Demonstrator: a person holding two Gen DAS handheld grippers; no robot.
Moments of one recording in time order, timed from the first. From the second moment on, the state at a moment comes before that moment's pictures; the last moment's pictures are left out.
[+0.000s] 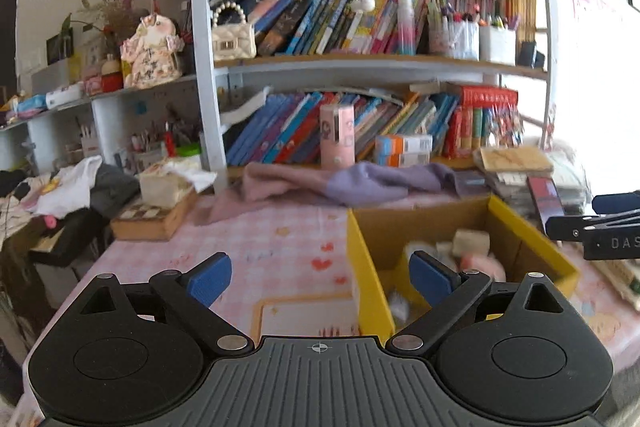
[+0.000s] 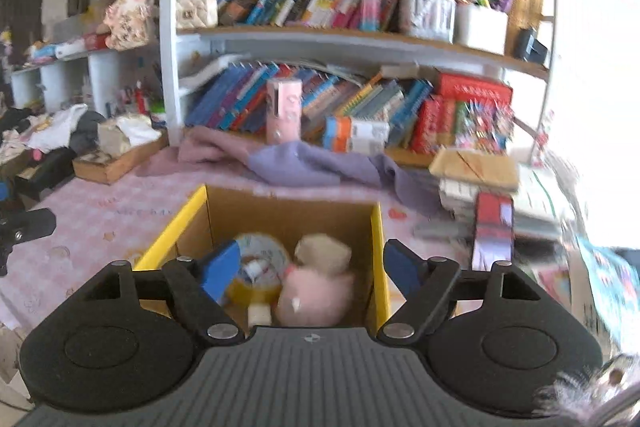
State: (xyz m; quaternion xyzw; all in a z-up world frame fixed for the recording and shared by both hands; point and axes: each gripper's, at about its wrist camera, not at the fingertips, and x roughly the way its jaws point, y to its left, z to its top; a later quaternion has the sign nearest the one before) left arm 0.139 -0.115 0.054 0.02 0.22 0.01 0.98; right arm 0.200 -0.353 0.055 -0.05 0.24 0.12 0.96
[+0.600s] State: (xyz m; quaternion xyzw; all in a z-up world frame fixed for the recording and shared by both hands) left arm 0.046 -0.100 0.016 0.01 0.30 0.02 0.95; right arm 0.087 -0.318 0.007 0.00 0.34 0.09 0.94
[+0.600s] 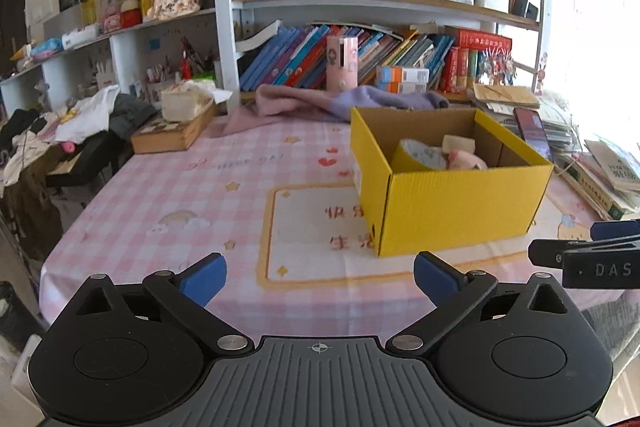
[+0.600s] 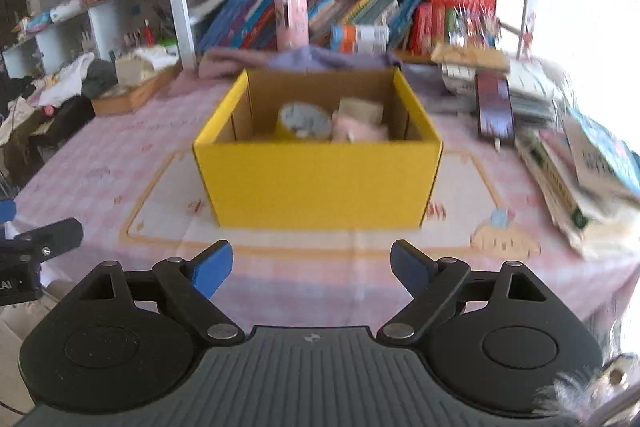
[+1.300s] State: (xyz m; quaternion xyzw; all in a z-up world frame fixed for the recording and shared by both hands) left arm 0.018 -0.086 0.008 0.01 0.33 0.01 0.94; right arm 0.053 -0.289 0.006 -0.03 0.36 0.09 0.93
